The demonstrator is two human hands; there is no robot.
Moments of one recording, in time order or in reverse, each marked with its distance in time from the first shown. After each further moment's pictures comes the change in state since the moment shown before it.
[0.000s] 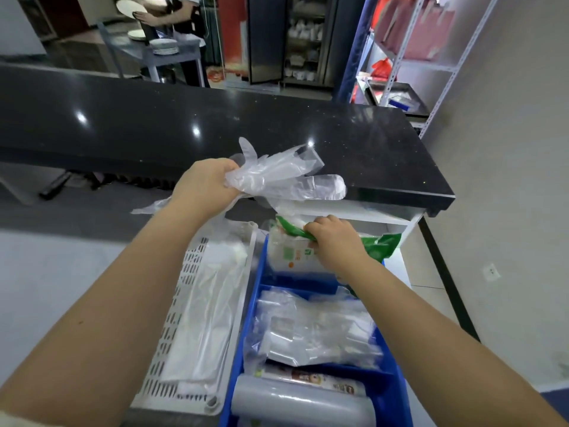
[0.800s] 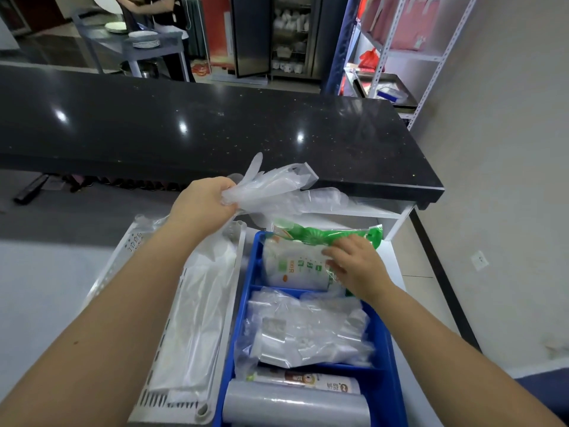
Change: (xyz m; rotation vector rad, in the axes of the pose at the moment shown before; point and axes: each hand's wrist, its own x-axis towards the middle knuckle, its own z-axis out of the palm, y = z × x) left_hand -0.002 -0.009 0.035 0.030 -0.081 -0.045; right_hand -0.060 0.053 0.044 0.116 0.369 -0.191
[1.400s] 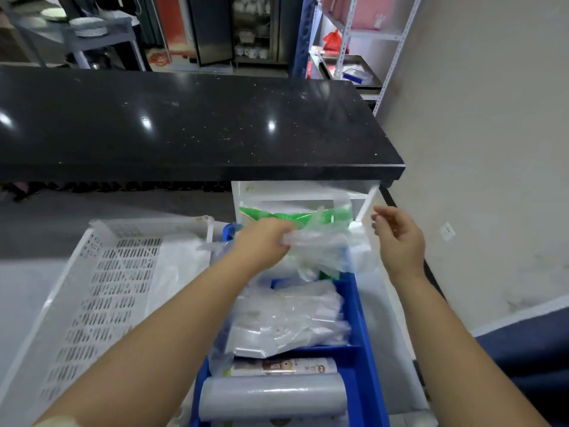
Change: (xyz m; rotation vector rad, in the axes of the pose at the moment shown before) left_hand -0.019 0.066 0.134 0.081 -0.323 0.304; right_hand -0.047 0.028 -0.068 0.712 0.485 0.944
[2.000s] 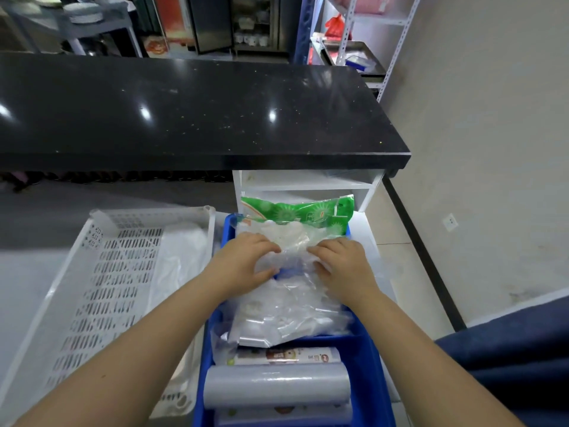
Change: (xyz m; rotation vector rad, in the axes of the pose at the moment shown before) left_hand -0.051 -0.051 0.020 0.028 -0.035 0.209; right_hand -0.057 0.021 0.055 -0.746 -0.414 -0.579
